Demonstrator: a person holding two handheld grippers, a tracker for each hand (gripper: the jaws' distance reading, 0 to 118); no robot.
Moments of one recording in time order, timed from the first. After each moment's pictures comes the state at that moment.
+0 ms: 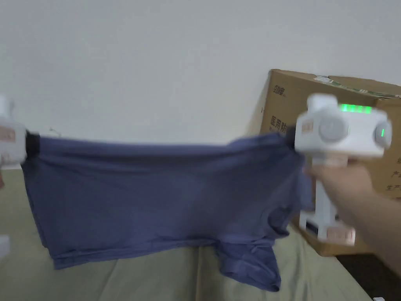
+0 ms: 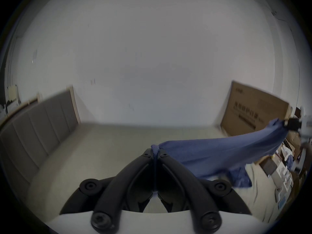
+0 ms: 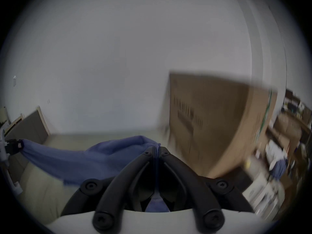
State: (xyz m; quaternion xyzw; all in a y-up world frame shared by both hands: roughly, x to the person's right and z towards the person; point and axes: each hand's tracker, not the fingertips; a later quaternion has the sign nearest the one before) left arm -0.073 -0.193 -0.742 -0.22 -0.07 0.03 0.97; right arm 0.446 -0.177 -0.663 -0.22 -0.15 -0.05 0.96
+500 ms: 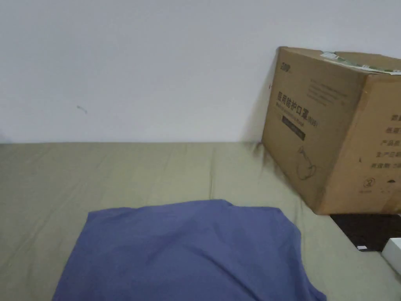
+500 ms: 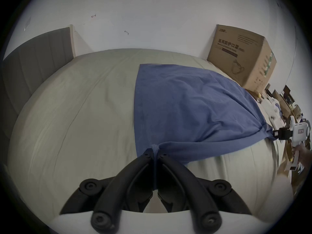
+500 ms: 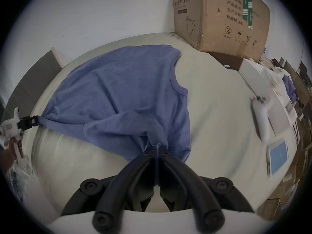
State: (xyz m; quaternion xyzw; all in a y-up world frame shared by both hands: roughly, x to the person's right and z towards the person) left arm -0.146 -0.411 -0.434 -0.39 -0.13 0.03 0.91; right arm 0.430 -0.411 -0.307 -0.44 -0.05 -0.07 0.89
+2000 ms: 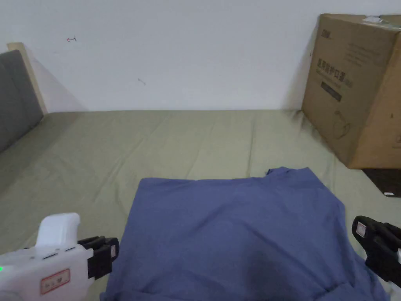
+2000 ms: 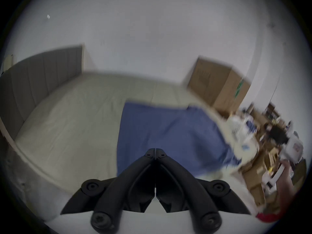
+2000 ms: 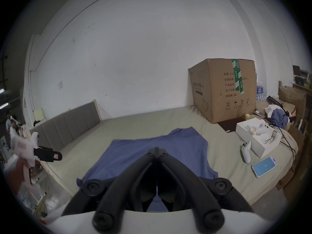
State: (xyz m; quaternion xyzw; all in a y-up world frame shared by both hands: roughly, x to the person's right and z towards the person) left arm -0.148 -0.265 -0.263 -0.38 -0.14 0.08 0.91; right arm 0.319 -0.258 -0.152 -0.13 0.01 -0.08 0.99
